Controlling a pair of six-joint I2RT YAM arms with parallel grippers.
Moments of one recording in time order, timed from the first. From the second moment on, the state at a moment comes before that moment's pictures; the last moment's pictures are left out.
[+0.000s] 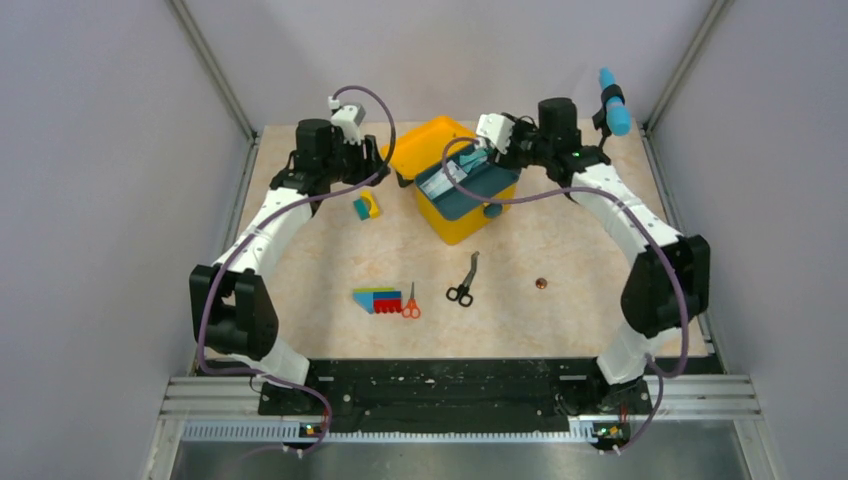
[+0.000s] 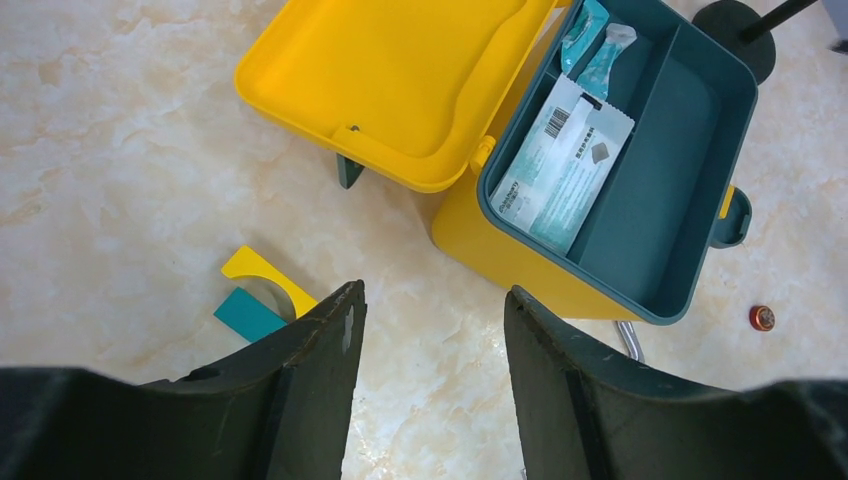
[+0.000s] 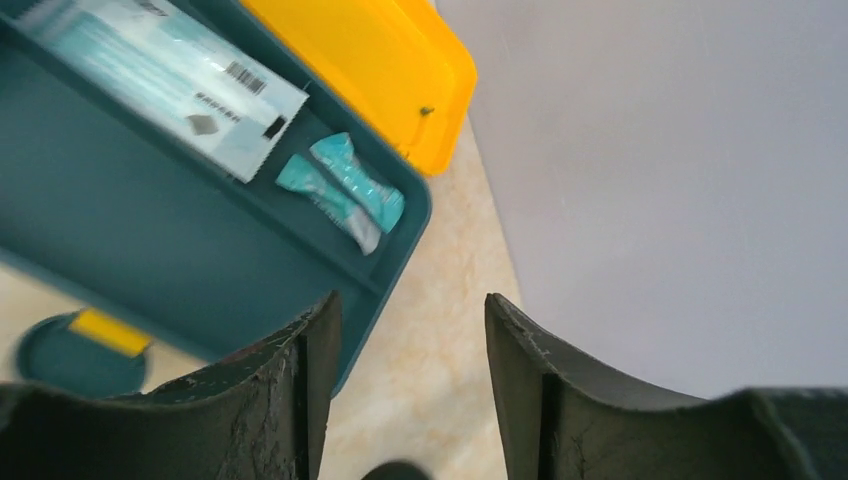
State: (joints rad) left arm -0.19 1.57 1.33 -0.24 0.36 -0.12; right arm 0.32 1.75 1.55 -0.30 -0.40 -1.06
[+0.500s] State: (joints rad) left arm -0.19 1.65 1.37 -0.26 0.39 -0.16; right arm 0.26 1.42 1.07 -0.65 -0.42 -0.63
